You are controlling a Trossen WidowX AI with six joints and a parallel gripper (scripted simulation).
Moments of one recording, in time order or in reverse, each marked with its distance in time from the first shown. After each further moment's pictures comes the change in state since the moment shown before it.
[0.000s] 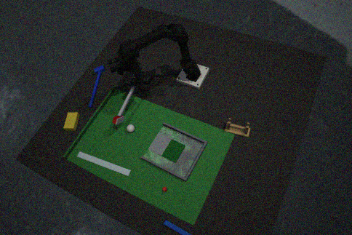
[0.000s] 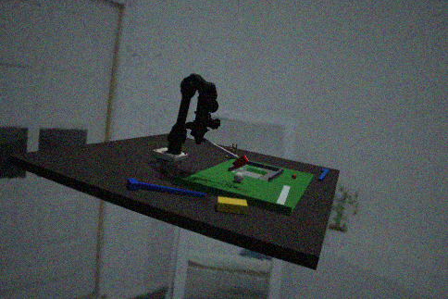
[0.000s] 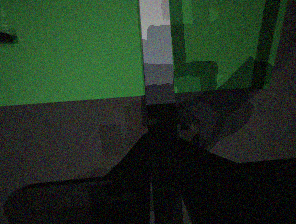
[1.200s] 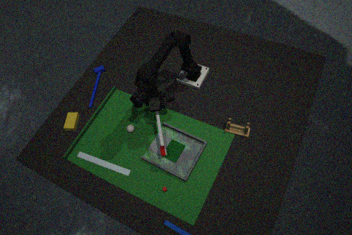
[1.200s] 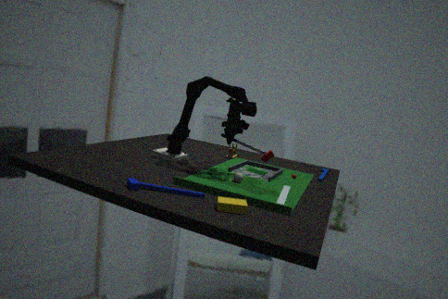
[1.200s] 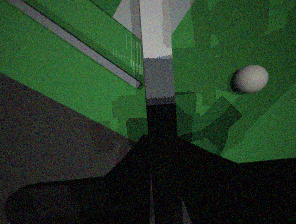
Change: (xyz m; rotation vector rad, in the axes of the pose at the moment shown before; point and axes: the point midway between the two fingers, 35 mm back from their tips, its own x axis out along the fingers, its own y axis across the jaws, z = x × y) arm -0.002 0.159 0.088 -0.629 0.008 0.017
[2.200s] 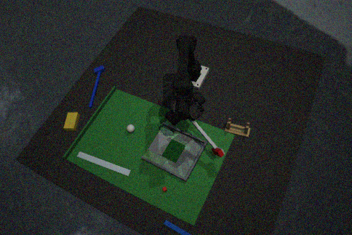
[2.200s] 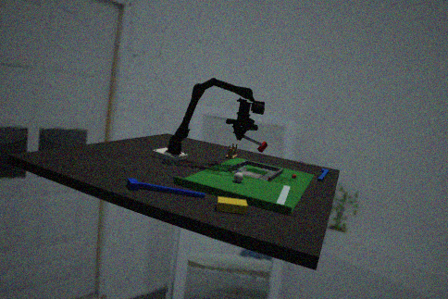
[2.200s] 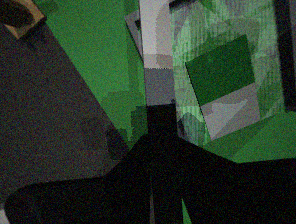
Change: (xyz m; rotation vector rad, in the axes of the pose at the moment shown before) arm -0.007 0.134 0.088 -0.527 -0.008 0.002
